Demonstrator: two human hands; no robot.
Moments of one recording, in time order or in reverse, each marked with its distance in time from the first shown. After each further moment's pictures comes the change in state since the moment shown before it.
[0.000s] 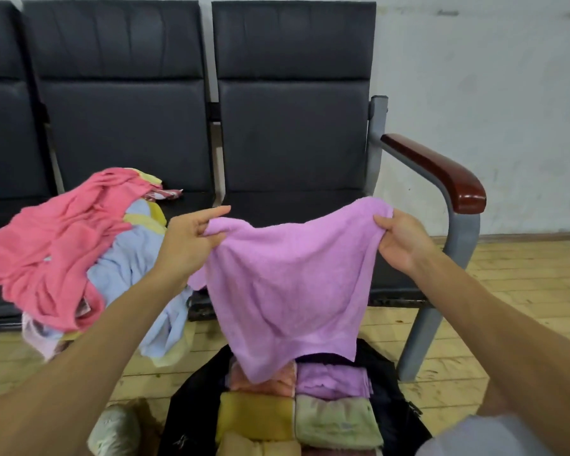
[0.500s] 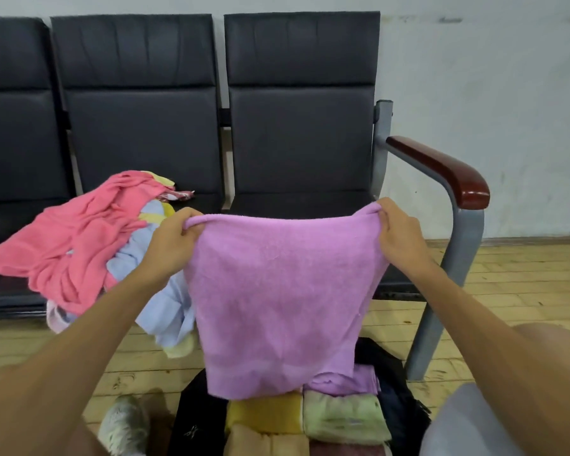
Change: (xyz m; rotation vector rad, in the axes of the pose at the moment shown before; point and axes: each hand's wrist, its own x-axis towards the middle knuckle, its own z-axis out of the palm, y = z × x) left_hand -0.009 -0.020 -0.033 0.269 0.081 0.029; right_hand -0.039 0.012 0.007 -1.274 0.084 -0.594
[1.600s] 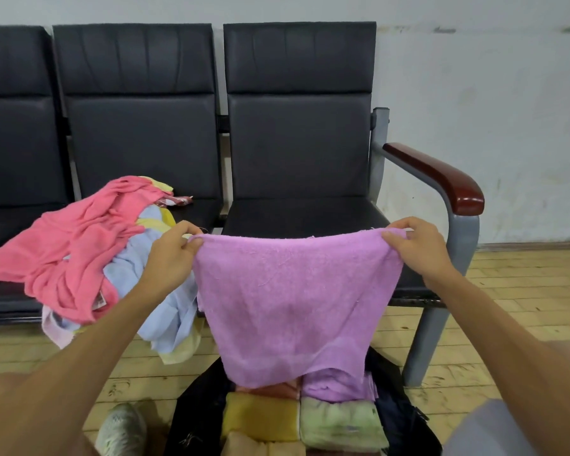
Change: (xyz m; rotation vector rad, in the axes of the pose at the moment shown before) left_hand -0.006 -0.011 0.007 0.014 0.000 -0.052; right_hand -0.004 0.025 -0.018 0.239 0.056 0.183
